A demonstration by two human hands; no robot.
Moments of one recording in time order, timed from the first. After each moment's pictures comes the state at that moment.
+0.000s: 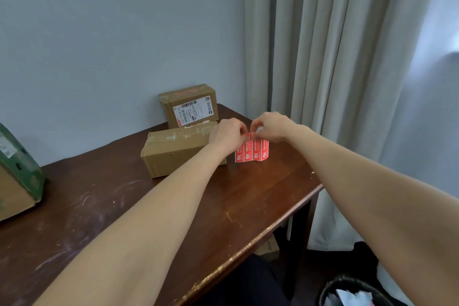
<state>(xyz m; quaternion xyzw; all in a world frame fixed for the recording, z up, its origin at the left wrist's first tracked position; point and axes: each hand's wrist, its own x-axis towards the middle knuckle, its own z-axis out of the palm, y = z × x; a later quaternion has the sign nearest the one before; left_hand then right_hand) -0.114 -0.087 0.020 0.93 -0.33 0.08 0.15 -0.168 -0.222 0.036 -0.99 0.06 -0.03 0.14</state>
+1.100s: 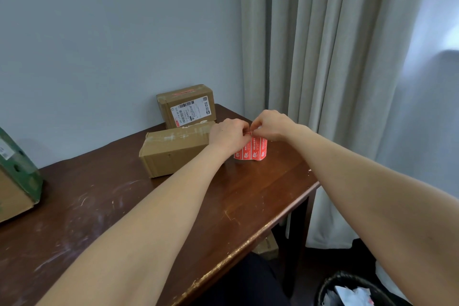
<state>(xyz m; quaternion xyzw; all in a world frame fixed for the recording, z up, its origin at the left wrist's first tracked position) -0.124 -0.090 0.020 0.91 -0.37 0.14 0.11 -0.179 -0.222 0.038 -0.98 0.07 -0.04 0.19</state>
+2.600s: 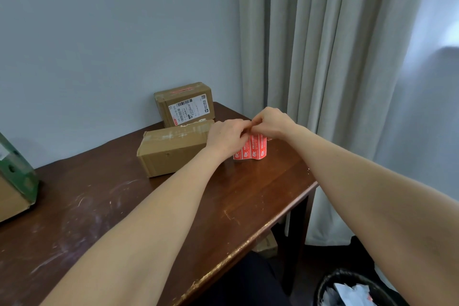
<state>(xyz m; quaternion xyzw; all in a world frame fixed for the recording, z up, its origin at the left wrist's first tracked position) -0.119 -0.084 0.009 0.87 -0.44 0.19 0.13 -0.172 -0.225 0.030 -0.96 0.11 -0.07 0.26</state>
